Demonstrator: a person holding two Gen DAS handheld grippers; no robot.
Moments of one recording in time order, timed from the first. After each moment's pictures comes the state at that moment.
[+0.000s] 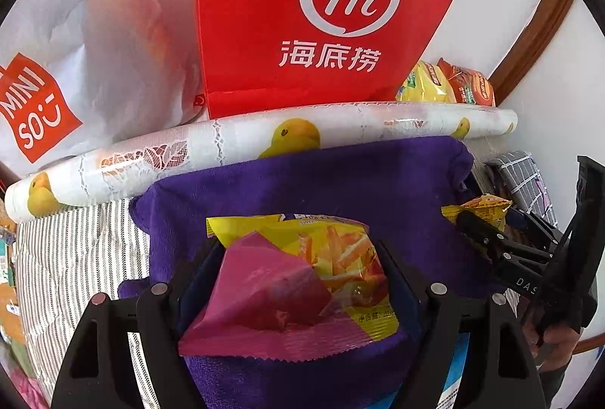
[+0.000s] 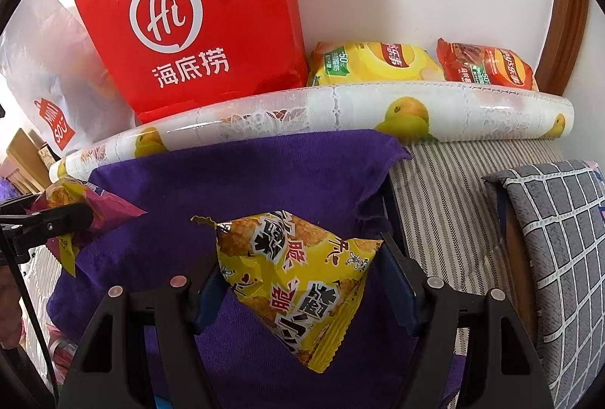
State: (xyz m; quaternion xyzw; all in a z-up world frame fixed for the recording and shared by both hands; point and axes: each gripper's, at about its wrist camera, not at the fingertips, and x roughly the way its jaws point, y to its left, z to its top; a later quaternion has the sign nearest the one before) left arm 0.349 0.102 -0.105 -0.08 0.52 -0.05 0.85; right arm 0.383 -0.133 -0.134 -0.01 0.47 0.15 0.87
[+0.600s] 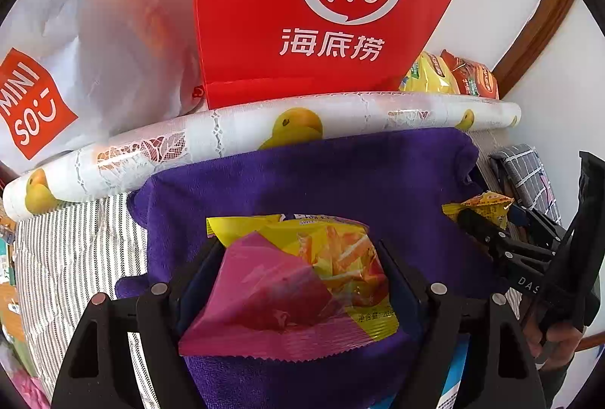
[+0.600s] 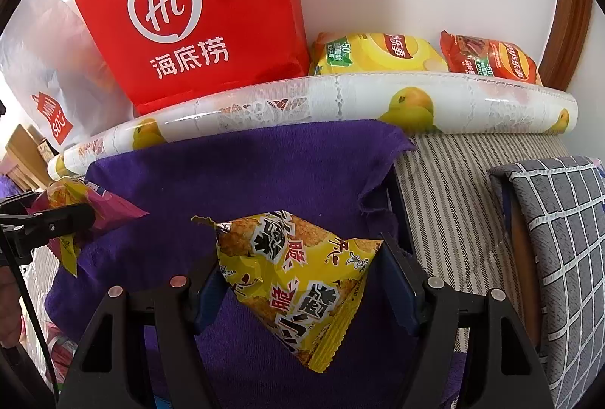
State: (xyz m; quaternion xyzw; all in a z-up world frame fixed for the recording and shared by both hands) left arm 0.354 0.096 -0.114 -0.07 0.53 -0.05 0.84; right arm 0.385 -0.130 -0.138 -0.01 0.48 0.15 0.86
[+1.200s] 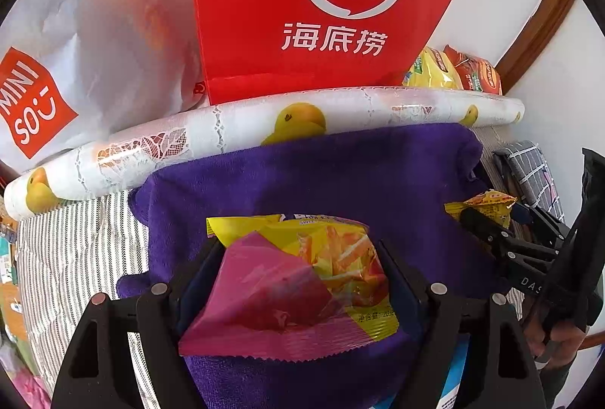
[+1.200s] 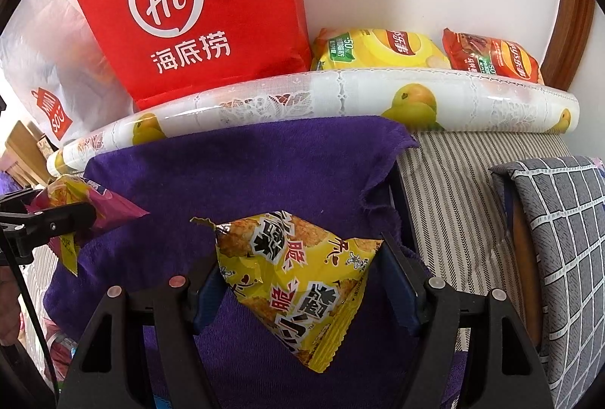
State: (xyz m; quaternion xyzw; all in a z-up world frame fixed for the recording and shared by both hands) left arm 0.355 0.094 -0.118 -0.07 0.54 -0.04 0.84; right arm 0.386 -0.129 -0.140 -0.02 0.49 0.16 0.86
